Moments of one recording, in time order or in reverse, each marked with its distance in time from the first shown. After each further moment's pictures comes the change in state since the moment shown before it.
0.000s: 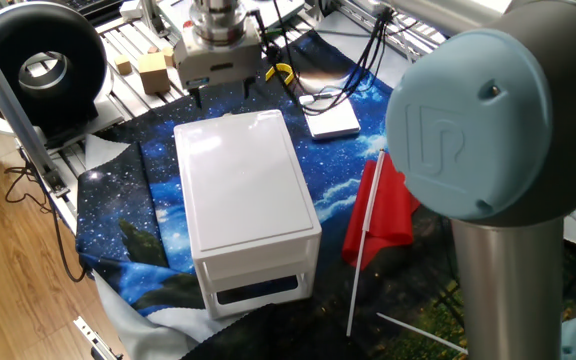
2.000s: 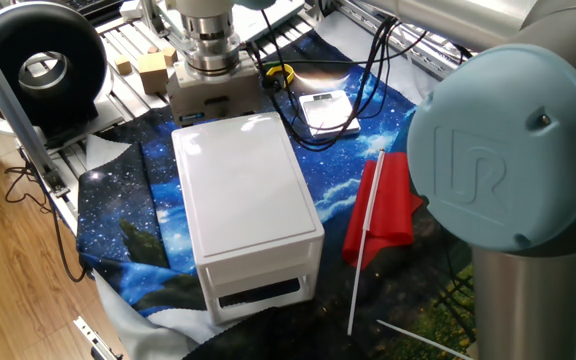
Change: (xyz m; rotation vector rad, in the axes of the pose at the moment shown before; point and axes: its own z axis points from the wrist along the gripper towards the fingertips) arm 0.078 0.011 -0.009 0.022 0.152 -0.006
